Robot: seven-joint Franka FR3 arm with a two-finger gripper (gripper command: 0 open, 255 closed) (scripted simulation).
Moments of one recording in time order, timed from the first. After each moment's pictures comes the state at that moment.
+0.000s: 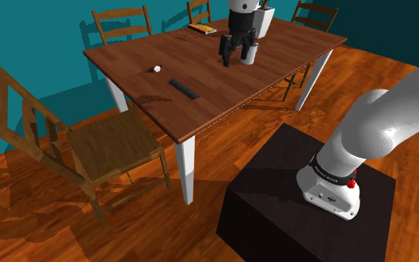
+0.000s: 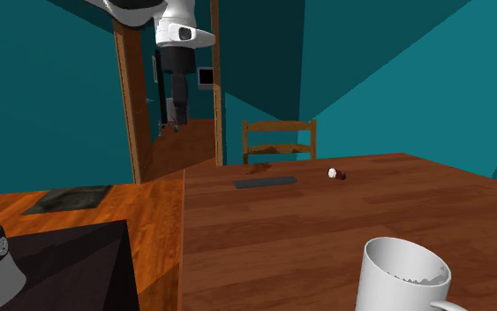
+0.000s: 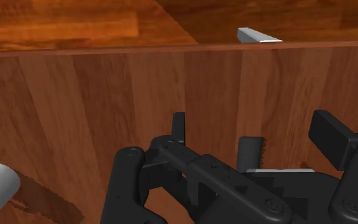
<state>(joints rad) 0.01 -0.36 0.04 -2.25 0.00 1.88 0.15</state>
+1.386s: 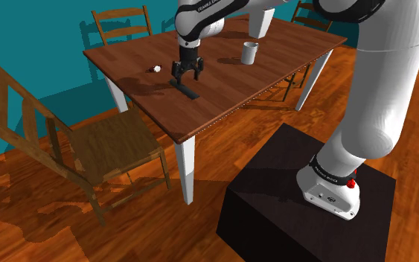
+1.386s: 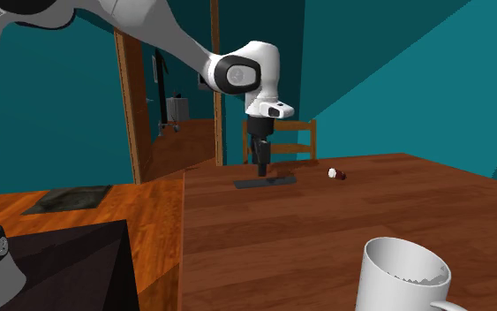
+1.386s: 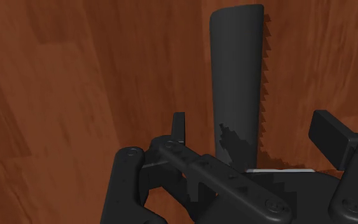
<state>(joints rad) 0.01 0.39 0.05 -1.74 0.07 2.14 0.19</state>
